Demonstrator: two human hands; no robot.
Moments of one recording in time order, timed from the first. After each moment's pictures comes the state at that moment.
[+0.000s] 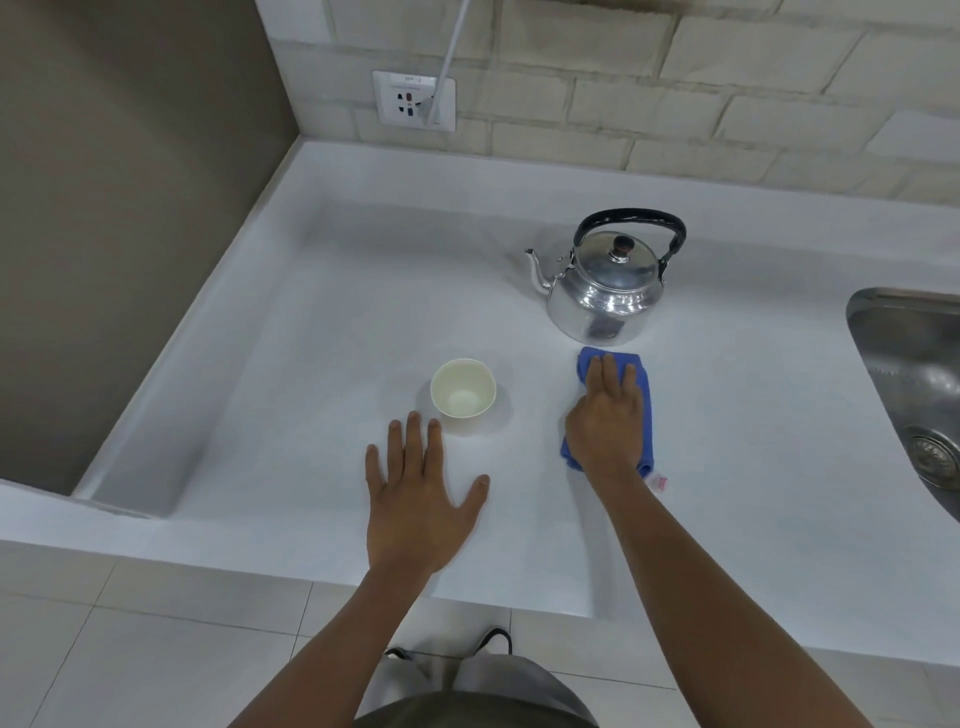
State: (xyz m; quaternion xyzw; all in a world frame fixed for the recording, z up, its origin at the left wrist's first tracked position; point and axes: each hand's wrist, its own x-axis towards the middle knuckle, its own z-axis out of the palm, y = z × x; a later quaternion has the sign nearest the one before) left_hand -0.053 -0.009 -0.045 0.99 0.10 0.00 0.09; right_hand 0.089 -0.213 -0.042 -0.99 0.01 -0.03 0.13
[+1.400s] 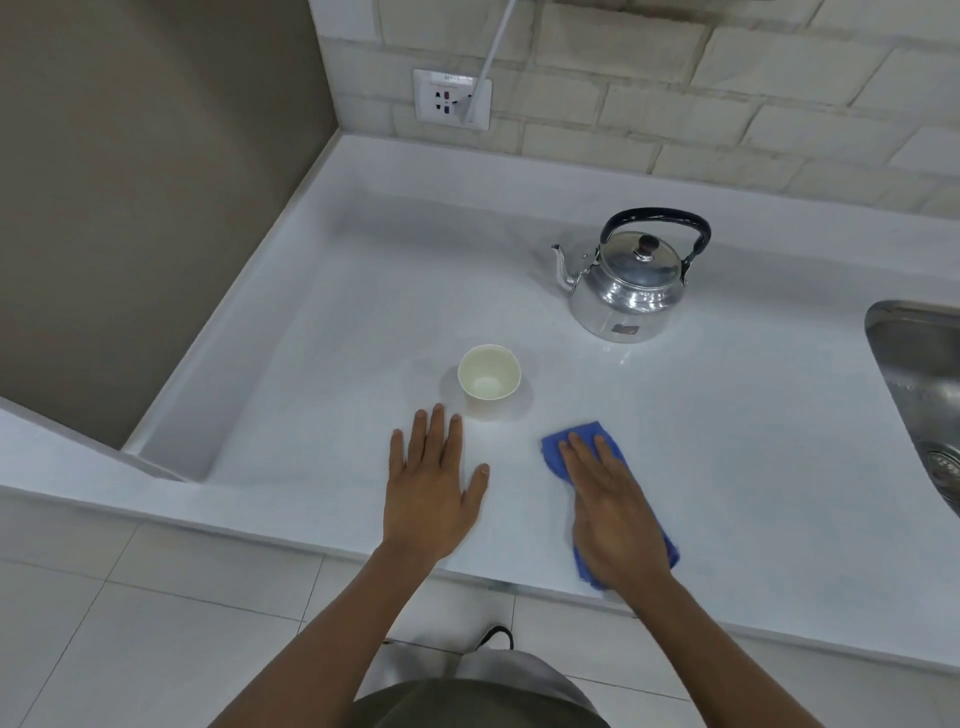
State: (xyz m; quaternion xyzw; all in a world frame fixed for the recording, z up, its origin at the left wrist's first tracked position) left_hand -0.066 0.006 -0.058 0.99 0.05 0.04 0.10; right_hand -0.033 -0.237 -0.057 -0.97 -0.21 -0.03 0.15
